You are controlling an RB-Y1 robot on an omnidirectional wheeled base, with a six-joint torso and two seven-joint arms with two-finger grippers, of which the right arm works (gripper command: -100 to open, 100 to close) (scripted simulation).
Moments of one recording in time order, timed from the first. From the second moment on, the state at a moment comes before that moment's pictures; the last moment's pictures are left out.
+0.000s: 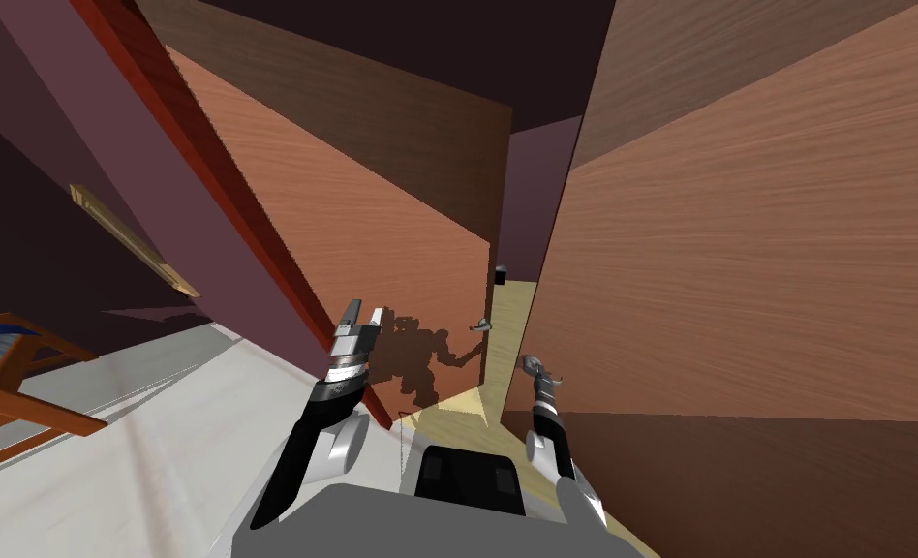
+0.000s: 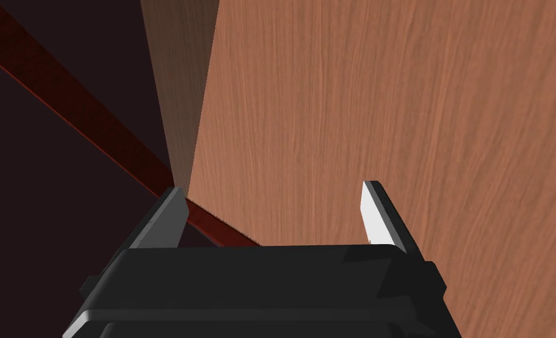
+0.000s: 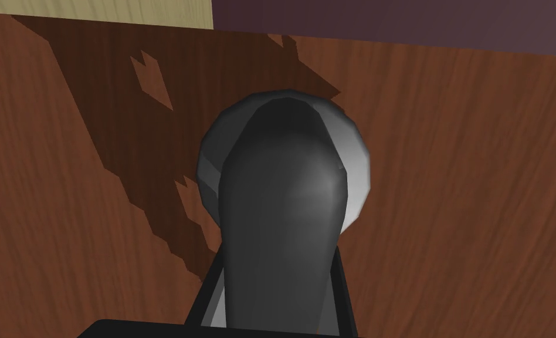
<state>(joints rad) -0.14 -0.01 -0.28 -0.60 -0.25 -0.90 0.24</state>
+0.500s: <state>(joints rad) -0.13 0.01 -0.33 -0.65 -0.29 -0.88 0.29</state>
